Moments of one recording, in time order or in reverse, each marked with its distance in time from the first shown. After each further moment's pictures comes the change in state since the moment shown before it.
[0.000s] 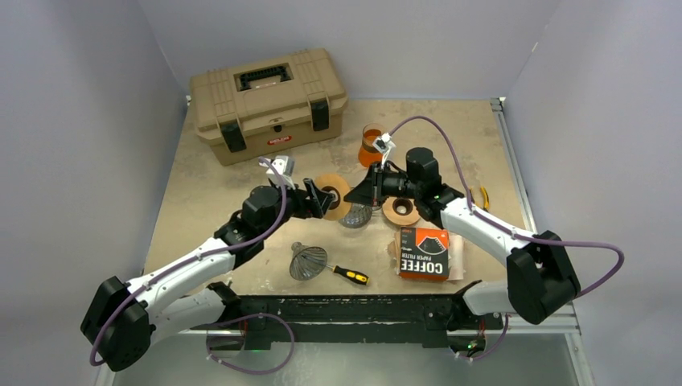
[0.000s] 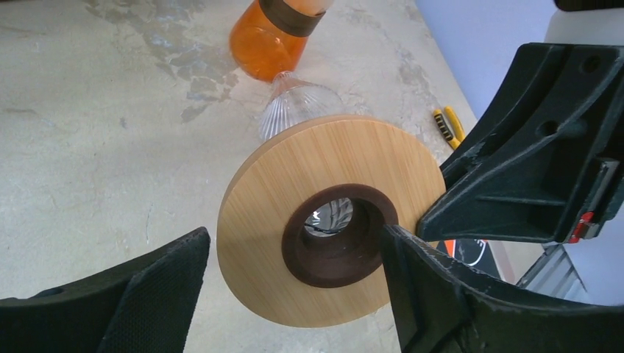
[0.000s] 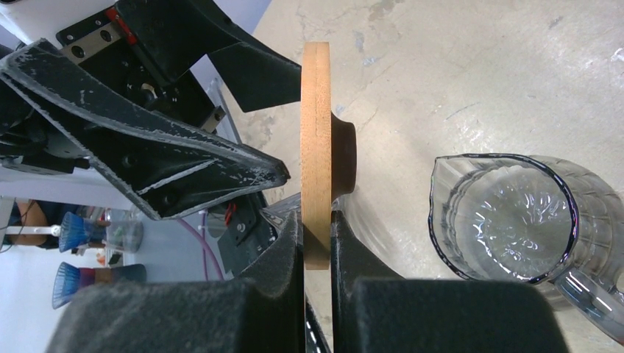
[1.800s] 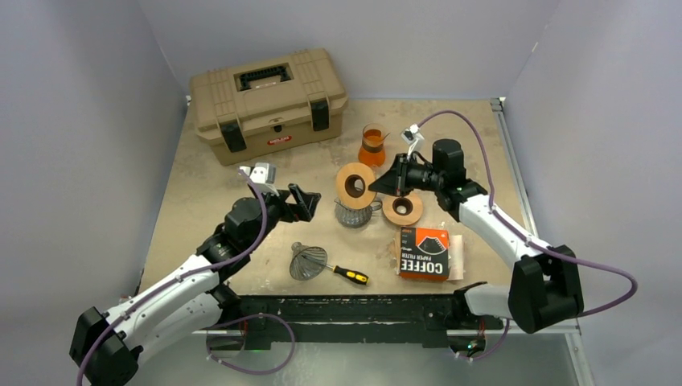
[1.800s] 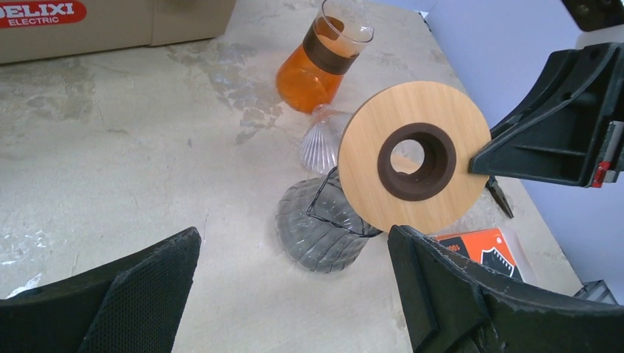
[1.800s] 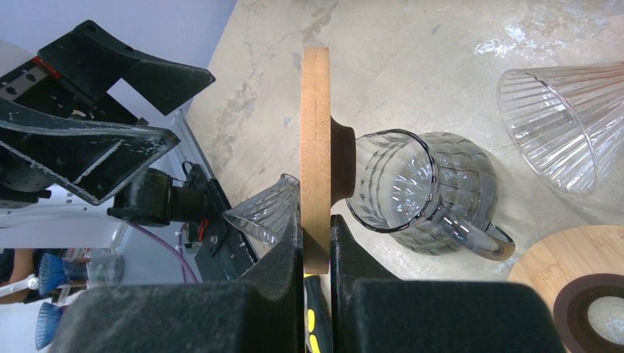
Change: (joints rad) left arm 0.000 -0.219 -0.061 -0.081 -0.128 0.066; right arm -0.209 -0.063 0.023 -0.188 -0.055 -0.092
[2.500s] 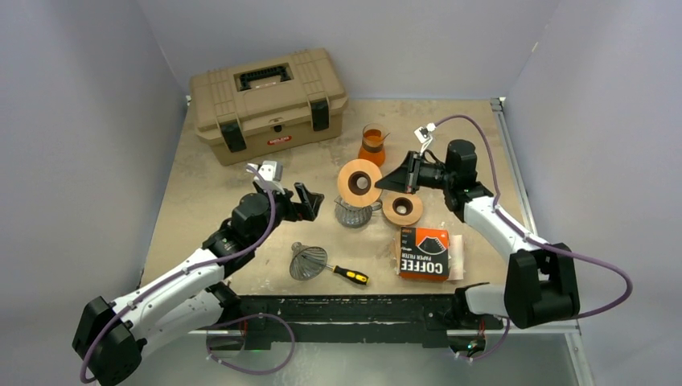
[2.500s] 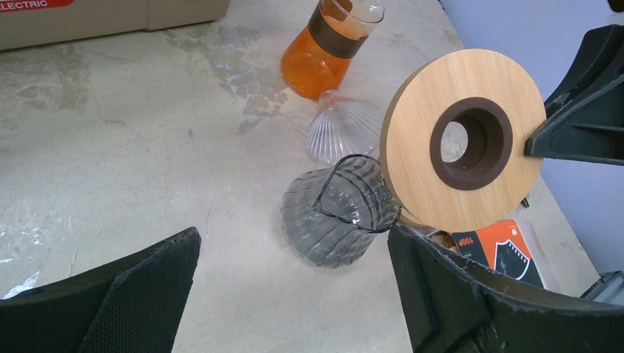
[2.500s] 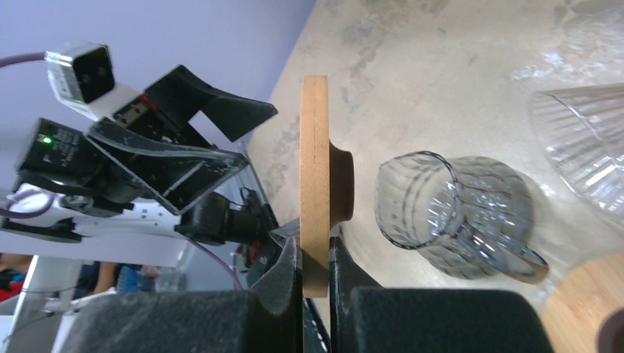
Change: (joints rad) left arm 0.000 0.073 0.019 -0.002 0.008 0.012; right arm -0.111 0.011 -0.056 0.170 -0.211 0.177
